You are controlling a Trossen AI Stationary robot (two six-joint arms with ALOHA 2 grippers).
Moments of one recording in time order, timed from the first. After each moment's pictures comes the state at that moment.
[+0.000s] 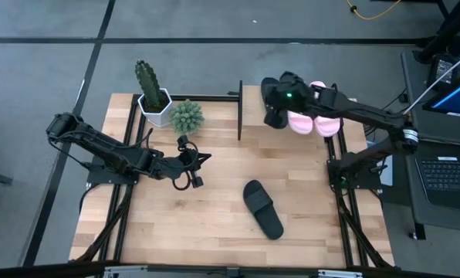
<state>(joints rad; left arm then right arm) -0.28 1.21 0.68 0.03 -0.74 -0.12 -0.34 1.38 1.38 -0.65 0.38 -0.34</state>
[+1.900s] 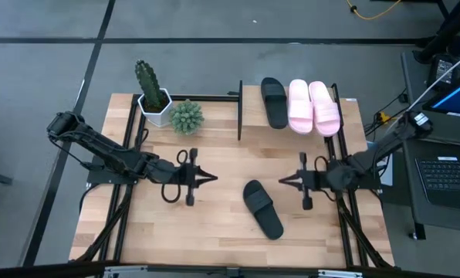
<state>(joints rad) -0.36 1.21 0.68 0.28 -0.42 0.10 0.59 0.85 0.42 0.15 0.56 -0.03</state>
